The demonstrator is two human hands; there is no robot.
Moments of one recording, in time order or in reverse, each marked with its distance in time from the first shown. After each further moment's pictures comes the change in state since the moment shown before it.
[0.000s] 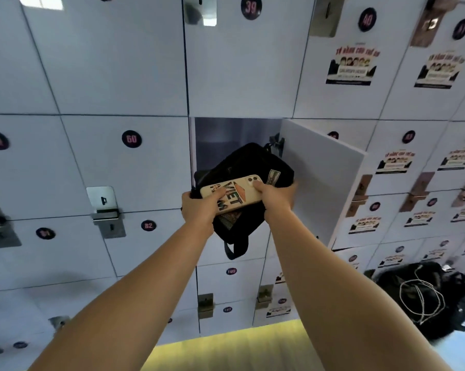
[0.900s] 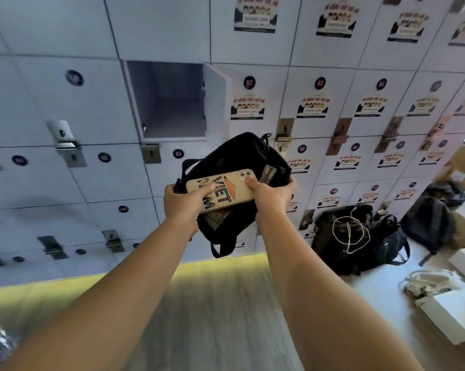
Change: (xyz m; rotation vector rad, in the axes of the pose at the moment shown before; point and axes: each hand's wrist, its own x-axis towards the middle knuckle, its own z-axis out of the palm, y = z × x) left_hand -0.309 -0.132 0.088 0.094 0.061 -0.086; right_hand -0.114 -0.019 -0.346 0.011 0.038 0.115
